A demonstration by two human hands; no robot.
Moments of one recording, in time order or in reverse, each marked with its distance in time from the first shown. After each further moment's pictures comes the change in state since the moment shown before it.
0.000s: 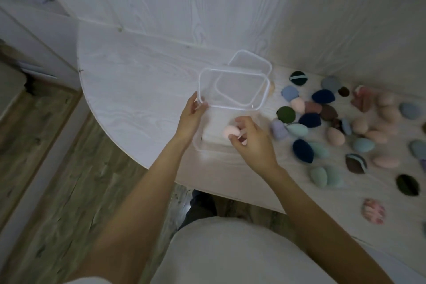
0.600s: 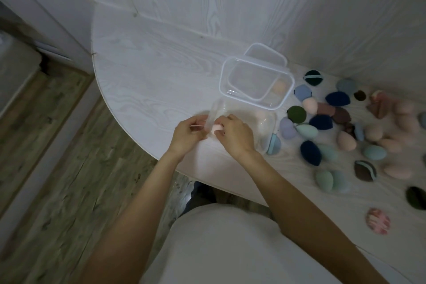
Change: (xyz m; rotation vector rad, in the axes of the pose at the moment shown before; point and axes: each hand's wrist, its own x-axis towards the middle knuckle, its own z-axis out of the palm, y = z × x) left_hand -0.048 -0.025 -0.026 0.153 -0.010 -0.018; right_hand 0.029 -0.019 0.050 -0.309 -0.199 -0.065
